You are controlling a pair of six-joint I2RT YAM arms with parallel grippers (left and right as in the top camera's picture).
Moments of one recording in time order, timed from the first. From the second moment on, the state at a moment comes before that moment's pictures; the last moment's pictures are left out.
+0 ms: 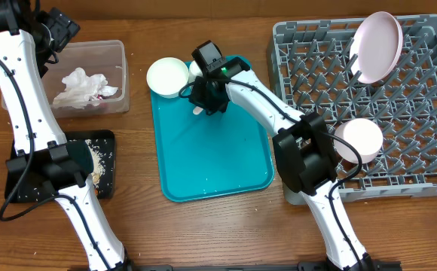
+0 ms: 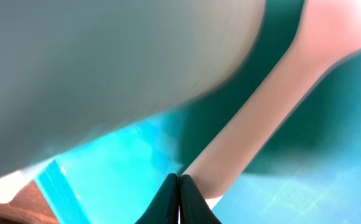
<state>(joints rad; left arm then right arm) 0.27 2.38 2.85 -1.61 0.03 -0.68 0.57 2.49 2.14 -0.87 -0.21 0.89</state>
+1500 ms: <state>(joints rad) 0.27 2.38 2.85 -1.61 0.03 -0.68 0.39 2.38 2.22 -1.14 0.01 0.33</state>
